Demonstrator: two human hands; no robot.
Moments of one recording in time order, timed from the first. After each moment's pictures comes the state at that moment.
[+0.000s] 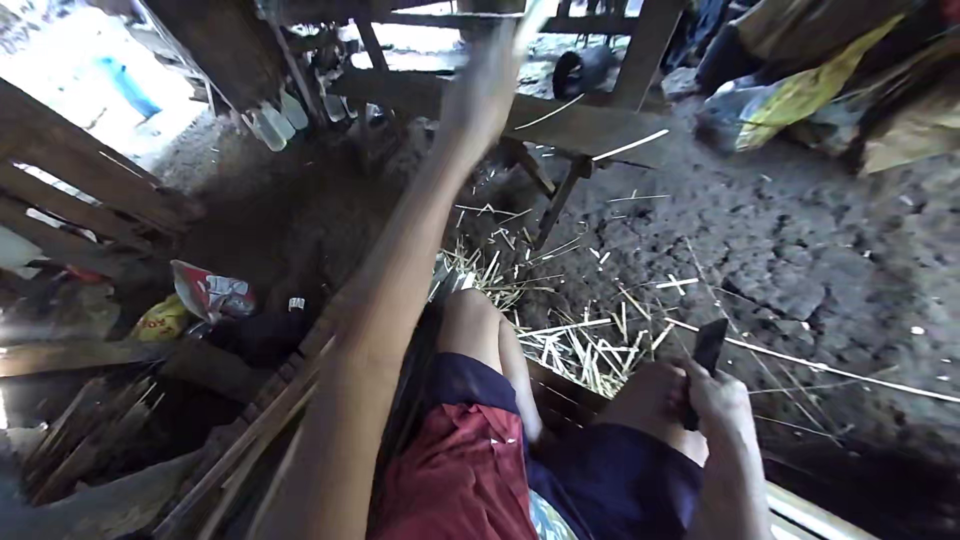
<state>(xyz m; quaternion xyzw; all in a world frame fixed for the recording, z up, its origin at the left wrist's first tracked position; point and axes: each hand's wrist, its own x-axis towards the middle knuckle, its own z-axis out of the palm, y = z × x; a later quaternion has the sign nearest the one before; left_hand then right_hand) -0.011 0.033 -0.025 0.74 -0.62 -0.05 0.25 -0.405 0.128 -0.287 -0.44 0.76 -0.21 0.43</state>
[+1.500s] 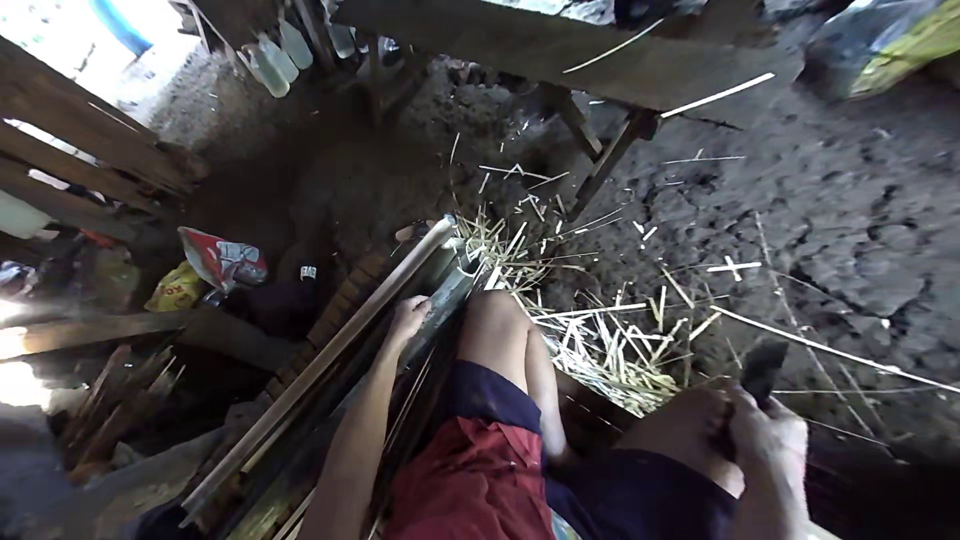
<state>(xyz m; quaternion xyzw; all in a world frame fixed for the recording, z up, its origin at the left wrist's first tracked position) 0.063 0.220 -0.310 0.80 -0.28 -0.44 0.28 -0.391 0.116 -0.311 -0.45 0.78 -0.18 0.40</state>
